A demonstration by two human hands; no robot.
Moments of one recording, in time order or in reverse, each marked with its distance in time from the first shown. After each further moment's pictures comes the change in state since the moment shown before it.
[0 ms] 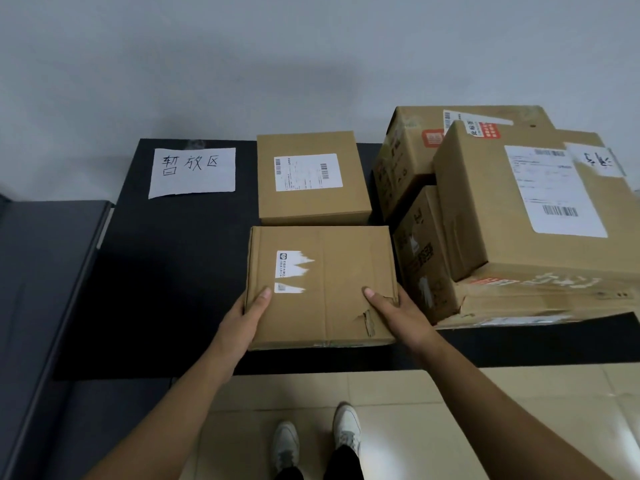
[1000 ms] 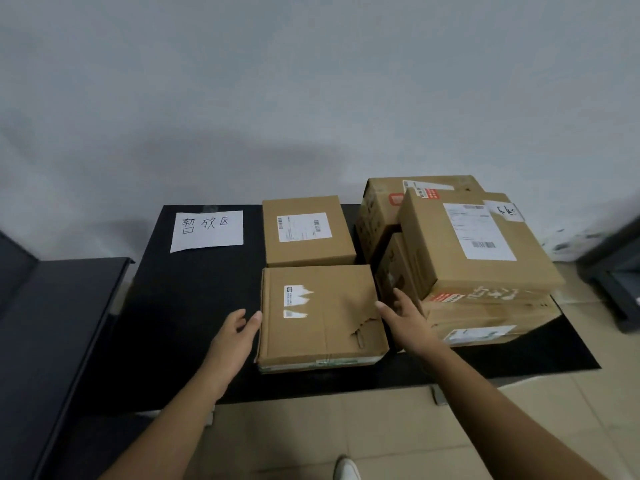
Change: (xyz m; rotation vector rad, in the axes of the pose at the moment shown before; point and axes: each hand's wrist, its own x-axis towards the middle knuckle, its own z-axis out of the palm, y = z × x) left_hand -0.067 0.043 -0.049 0.166 0.129 0.138; right_hand -0.084 -0.061 -0.011 -0.257 0.227 -0.156
